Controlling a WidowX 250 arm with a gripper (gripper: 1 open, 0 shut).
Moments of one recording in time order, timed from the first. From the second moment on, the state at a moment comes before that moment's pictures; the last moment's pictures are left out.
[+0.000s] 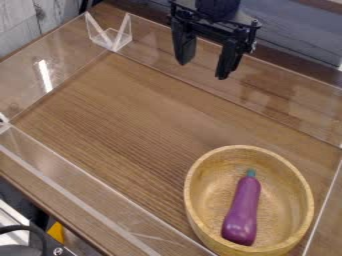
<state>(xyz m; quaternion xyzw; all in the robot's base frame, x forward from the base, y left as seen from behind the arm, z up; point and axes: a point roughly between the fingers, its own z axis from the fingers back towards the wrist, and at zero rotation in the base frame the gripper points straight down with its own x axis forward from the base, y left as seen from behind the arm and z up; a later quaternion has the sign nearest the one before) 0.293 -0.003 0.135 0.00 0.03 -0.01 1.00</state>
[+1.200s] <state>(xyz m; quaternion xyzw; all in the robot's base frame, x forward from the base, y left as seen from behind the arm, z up) 0.239 -0.040 0.103 -0.02 0.09 0.05 0.99</state>
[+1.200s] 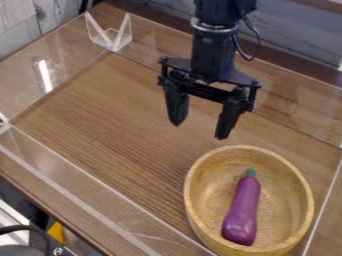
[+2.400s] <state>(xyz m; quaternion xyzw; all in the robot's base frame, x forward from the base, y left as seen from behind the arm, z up) 0.205 -0.069 0.092 -0.04 0.08 0.07 0.99</state>
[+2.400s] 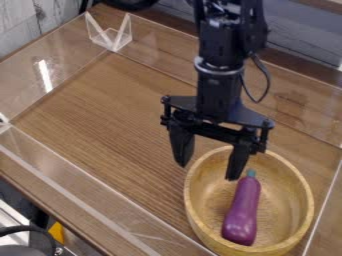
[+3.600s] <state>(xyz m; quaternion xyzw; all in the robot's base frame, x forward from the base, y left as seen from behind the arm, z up) 0.198 -0.102 0.065 -0.07 -0.05 0.12 0.99</state>
